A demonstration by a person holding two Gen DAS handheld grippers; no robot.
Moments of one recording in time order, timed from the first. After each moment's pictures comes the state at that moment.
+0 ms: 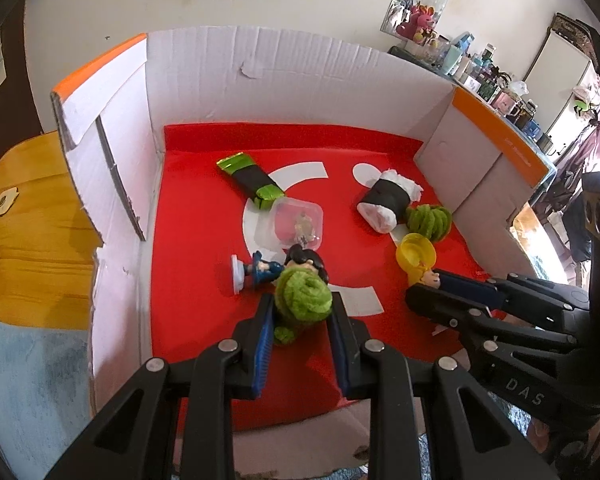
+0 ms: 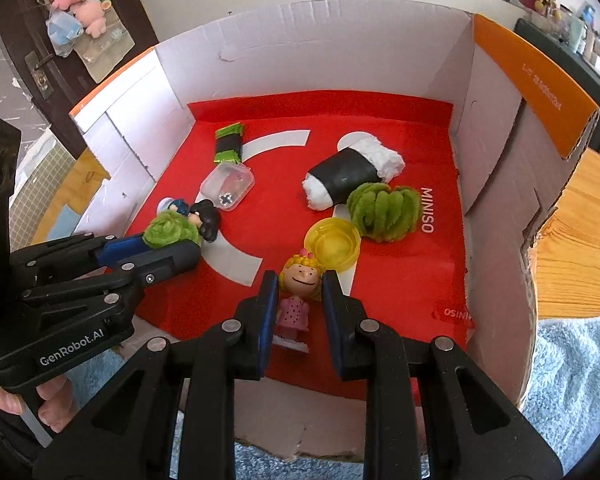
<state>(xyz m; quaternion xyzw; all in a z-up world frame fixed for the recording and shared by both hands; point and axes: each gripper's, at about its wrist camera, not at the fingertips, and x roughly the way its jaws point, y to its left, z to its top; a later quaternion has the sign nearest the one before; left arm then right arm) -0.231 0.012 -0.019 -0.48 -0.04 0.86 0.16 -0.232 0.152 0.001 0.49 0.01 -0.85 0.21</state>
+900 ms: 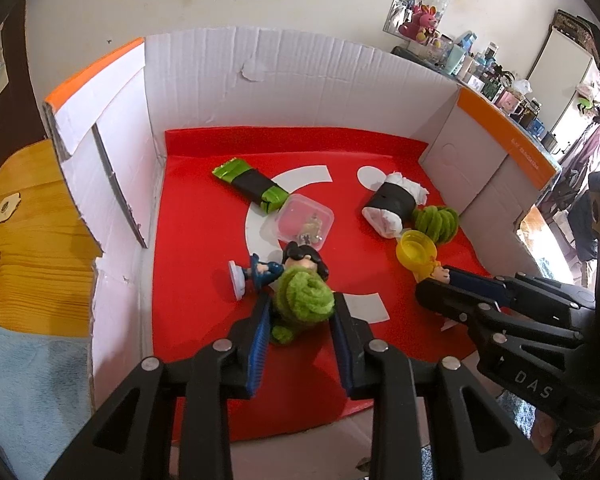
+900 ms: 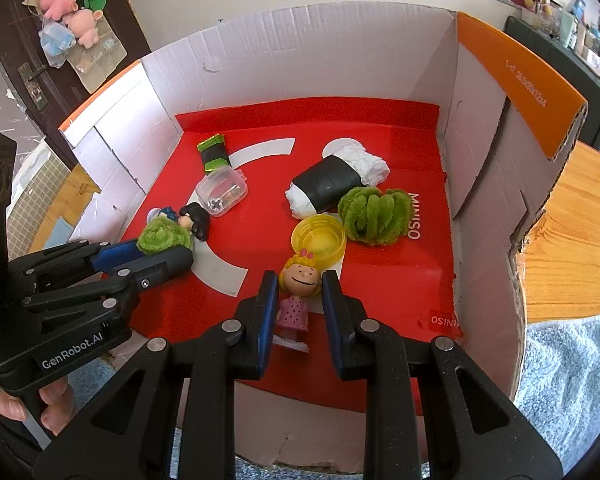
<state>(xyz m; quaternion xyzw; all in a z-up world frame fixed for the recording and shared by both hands) -0.238 0.013 -0.020 -0.47 -0.04 0.87 0.15 -0.235 0.160 0.002 0.48 0.00 -0.86 0.20</state>
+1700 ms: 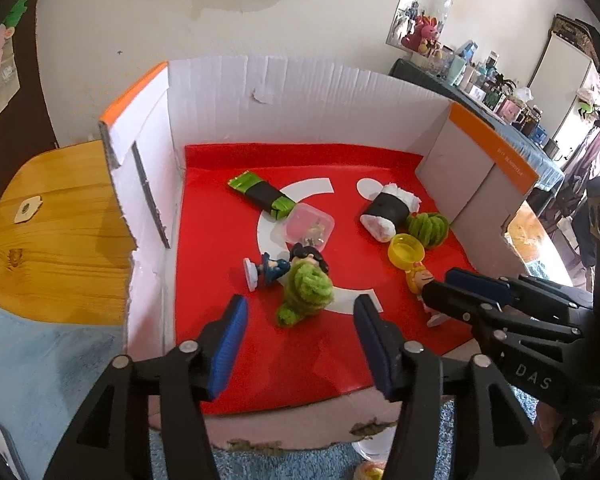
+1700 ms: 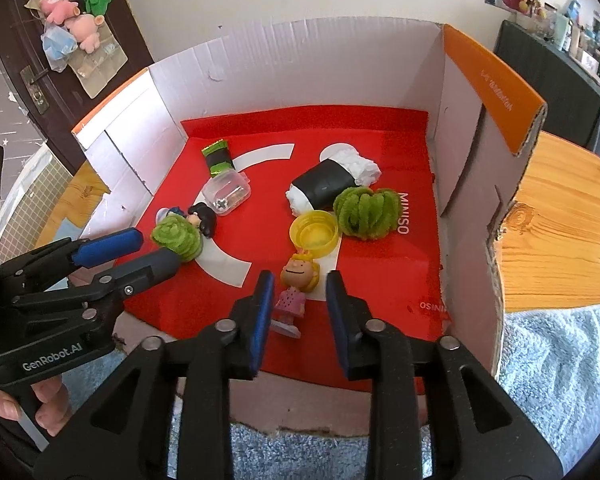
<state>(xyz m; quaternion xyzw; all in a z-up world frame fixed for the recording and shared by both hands) -0.229 0.005 -0.007 -0.45 -0.04 0.88 0.14 -0.228 0.163 0.010 0.47 0.00 -0.86 0.19</state>
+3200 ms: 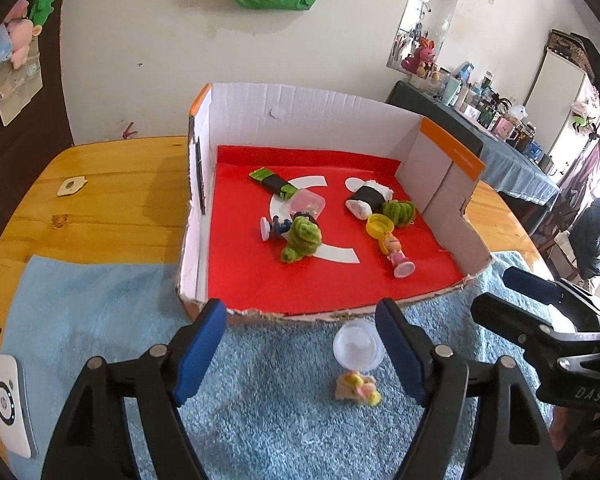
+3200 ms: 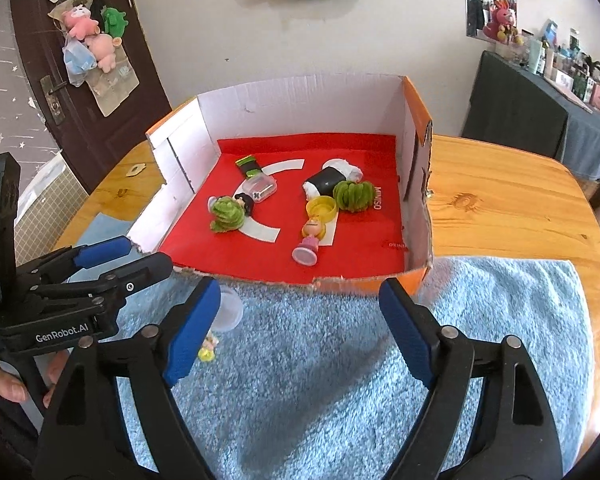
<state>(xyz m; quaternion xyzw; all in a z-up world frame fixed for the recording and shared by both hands) -0.150 -0.008 0.021 -0.42 -0.05 0.90 0.13 -0.139 0.180 0.053 0.41 0.00 -0.89 0.18</state>
